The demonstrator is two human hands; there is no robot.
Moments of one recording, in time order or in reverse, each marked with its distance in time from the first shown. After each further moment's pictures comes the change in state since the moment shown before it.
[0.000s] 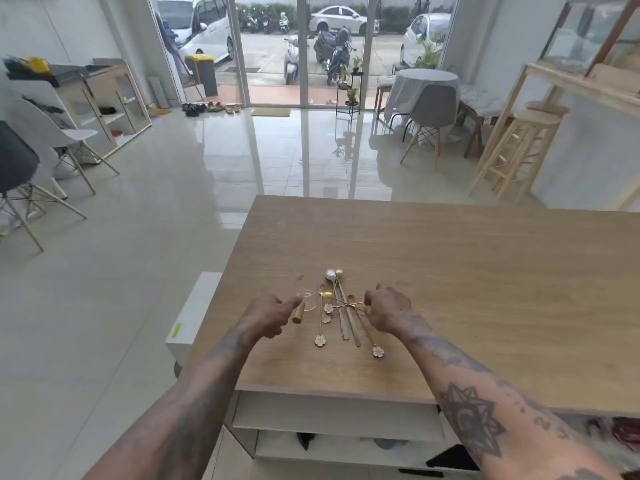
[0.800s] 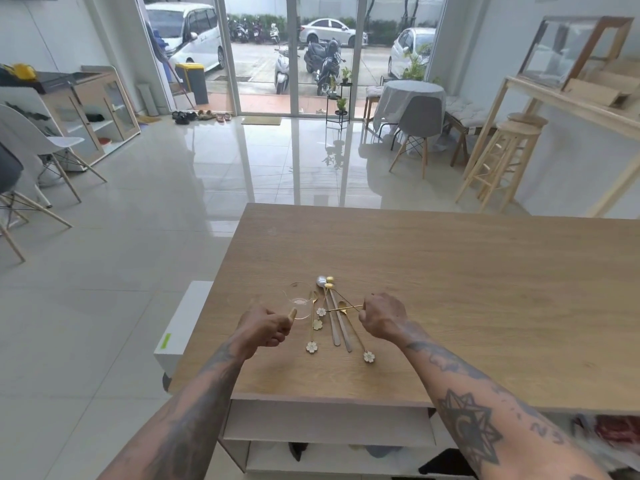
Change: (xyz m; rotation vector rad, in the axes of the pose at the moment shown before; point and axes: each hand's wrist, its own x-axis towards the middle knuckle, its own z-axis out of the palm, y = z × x) left_hand -0.012 -0.003 0.003 -0.463 -0.146 -0.028; right_hand -0.013 0.004 -0.008 0.024 0.033 0.033
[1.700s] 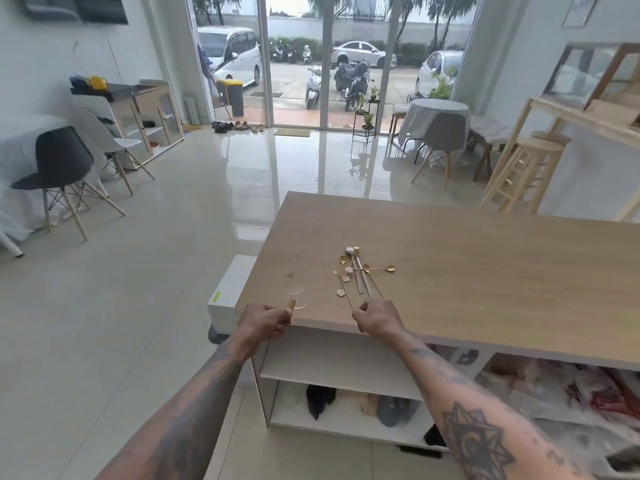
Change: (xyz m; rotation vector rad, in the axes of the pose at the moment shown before) left_hand -0.147 -0.097 -0.031 -0.167 0.151 0.083; right_hand -0.170 -0.068 0.019 0.384 -0.047 0.076
